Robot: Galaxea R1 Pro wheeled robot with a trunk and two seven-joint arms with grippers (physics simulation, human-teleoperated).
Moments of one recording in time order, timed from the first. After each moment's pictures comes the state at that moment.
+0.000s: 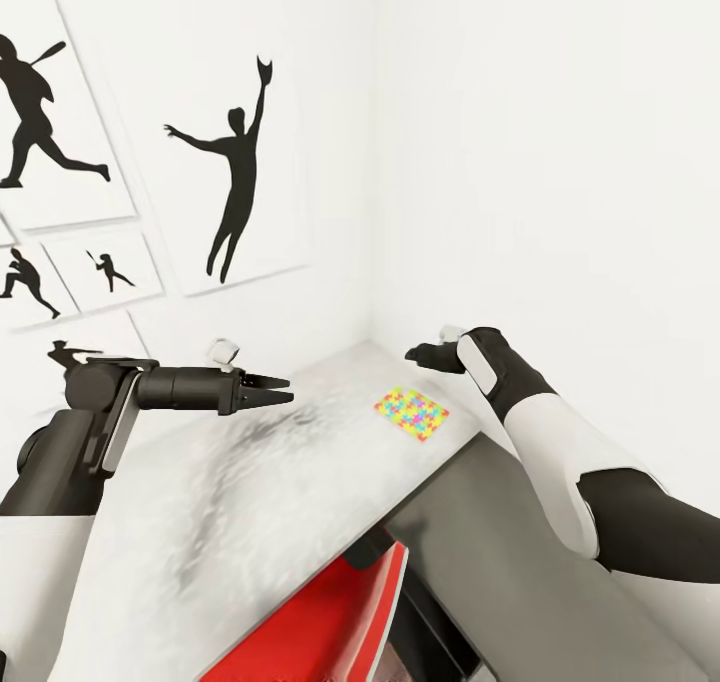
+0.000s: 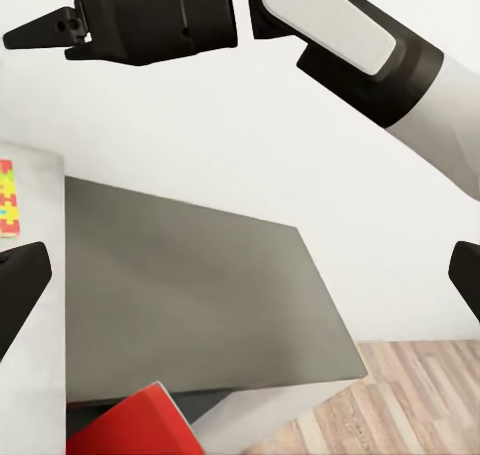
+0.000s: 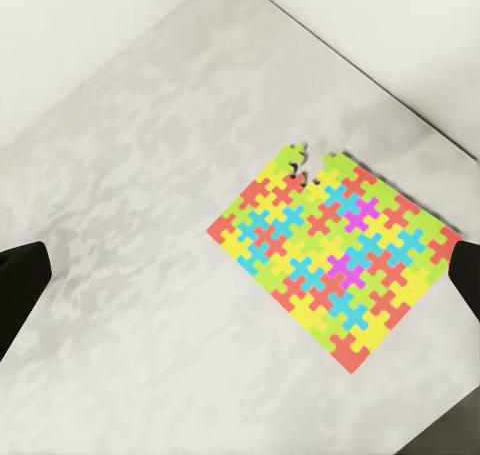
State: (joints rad) left arm -0.82 0.25 -0.02 -1.41 0.09 1.04 -1.44; right arm -1.24 0.05 0.12 -0.51 -0.40 0.72 -0.06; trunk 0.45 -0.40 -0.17
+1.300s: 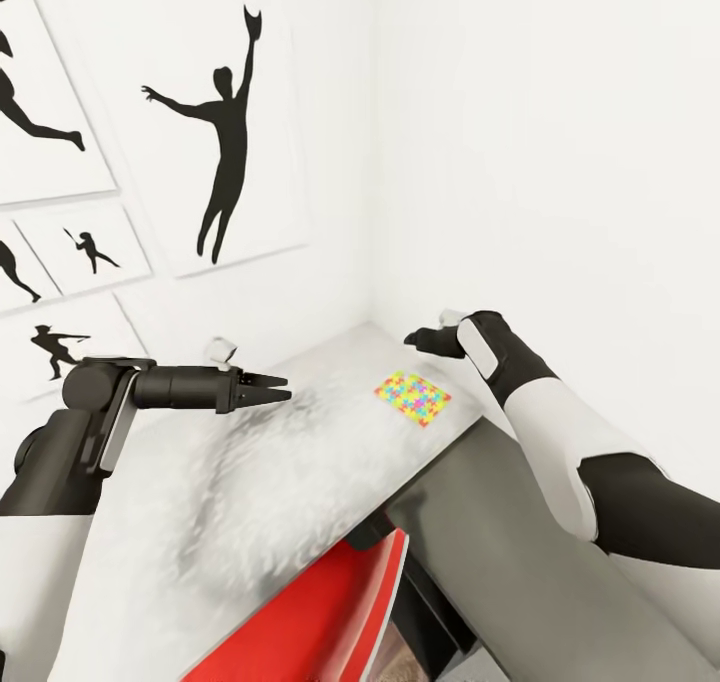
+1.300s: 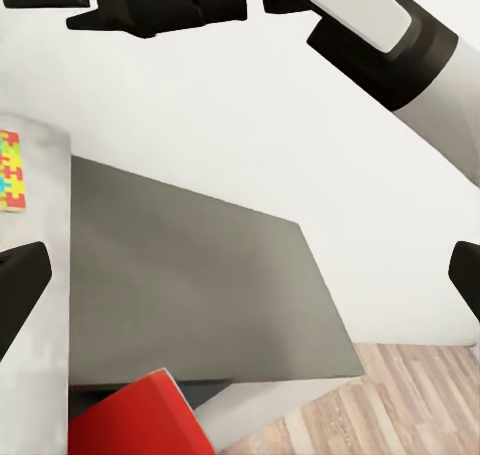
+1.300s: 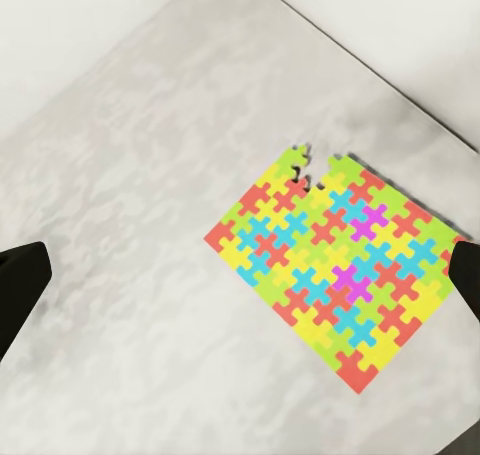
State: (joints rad) left arm -0.82 0.25 -0.01 -1.41 0.09 1.04 -1.44; right arm -1.29 0.05 0.11 -0.51 -0.40 0.72 -0.07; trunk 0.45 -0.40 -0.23
